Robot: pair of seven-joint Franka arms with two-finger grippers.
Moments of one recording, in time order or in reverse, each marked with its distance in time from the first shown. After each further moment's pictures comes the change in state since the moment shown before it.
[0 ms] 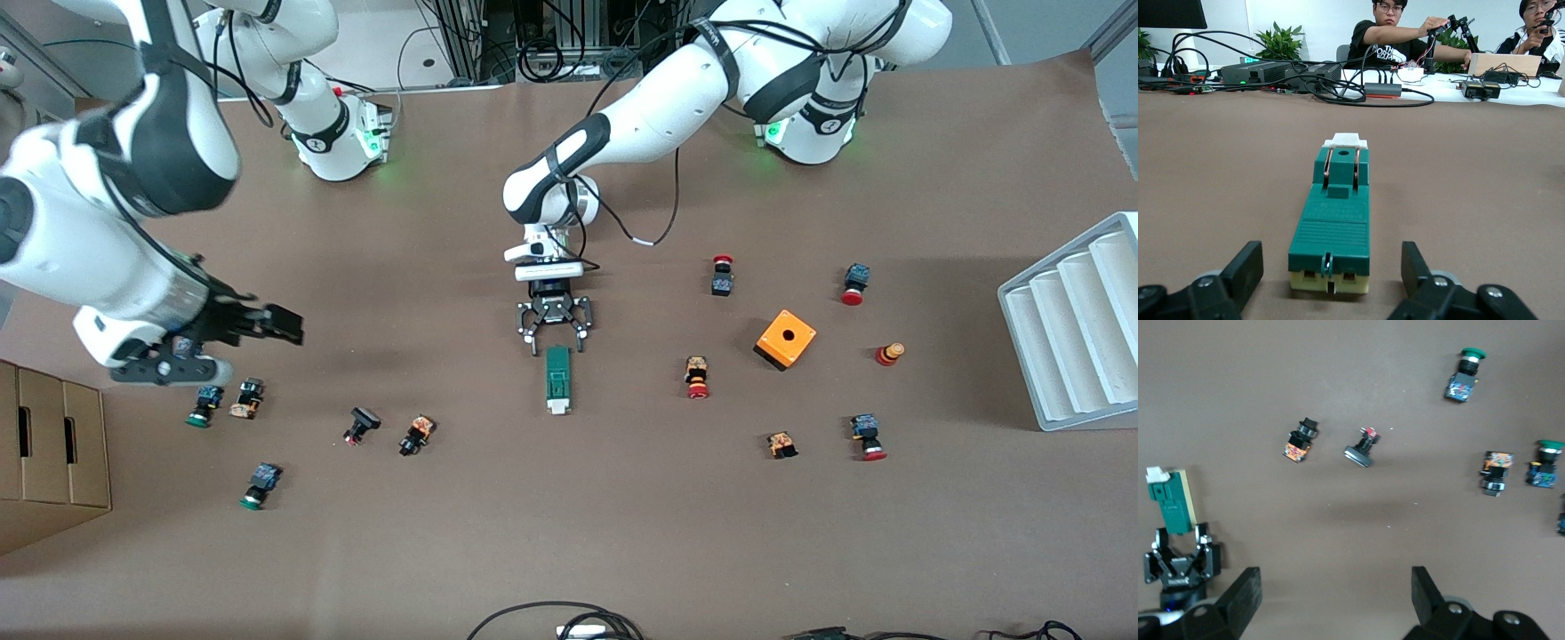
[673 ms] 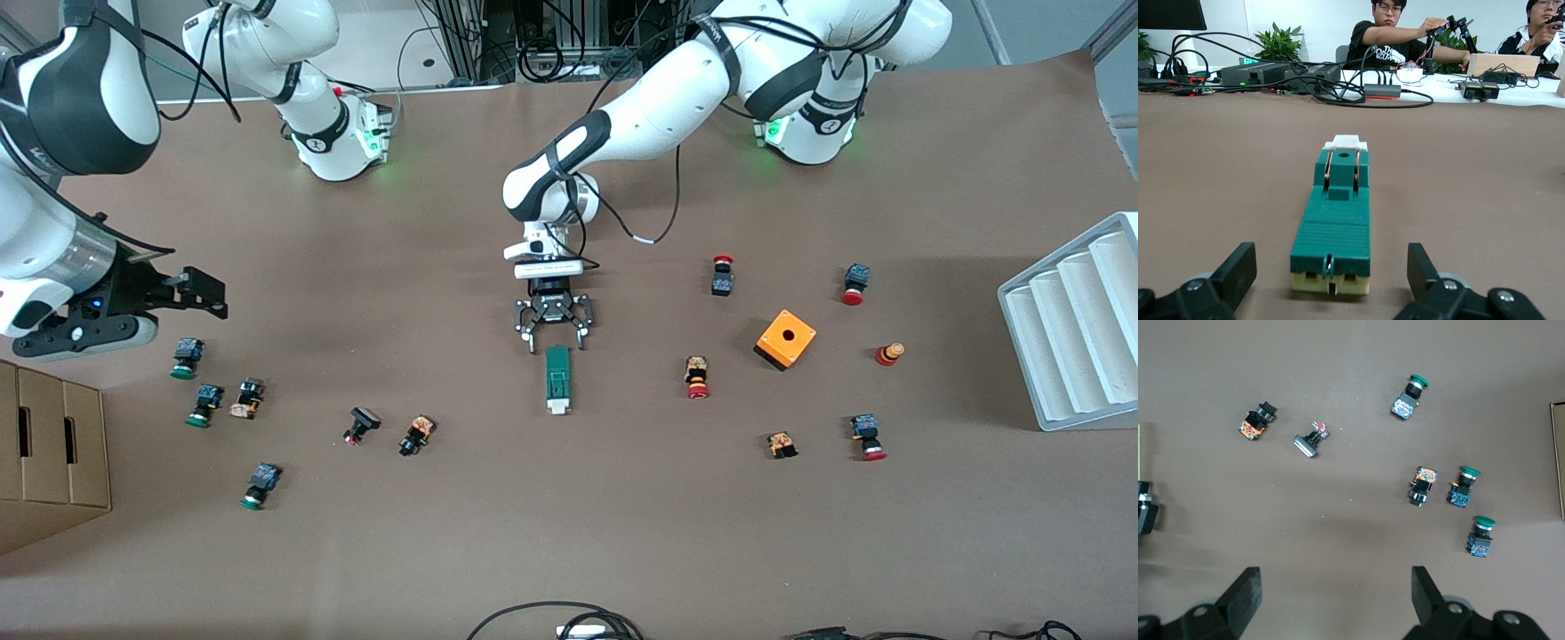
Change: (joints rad) left arm 0.000 -0.005 0.000 -0.012 0.000 0.000 0.000; right arm -0.109 -0.154 -0.005 -0.068 -0.114 -0.047 -0.314
